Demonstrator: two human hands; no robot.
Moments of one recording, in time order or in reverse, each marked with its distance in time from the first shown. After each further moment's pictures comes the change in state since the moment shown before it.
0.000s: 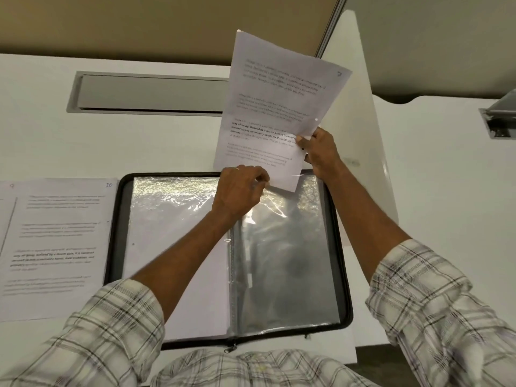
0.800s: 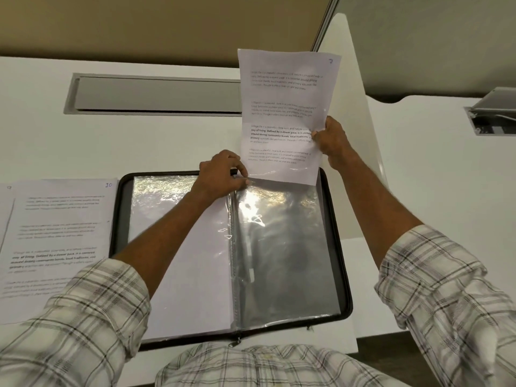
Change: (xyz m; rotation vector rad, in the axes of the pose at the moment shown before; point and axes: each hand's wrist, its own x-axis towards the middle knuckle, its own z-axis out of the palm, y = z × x) left_hand 0.017 -0.045 -0.030 -0.118 -0.270 -0.200; right_hand -0.011 -0.029 -0.028 -0.331 0.008 -0.087
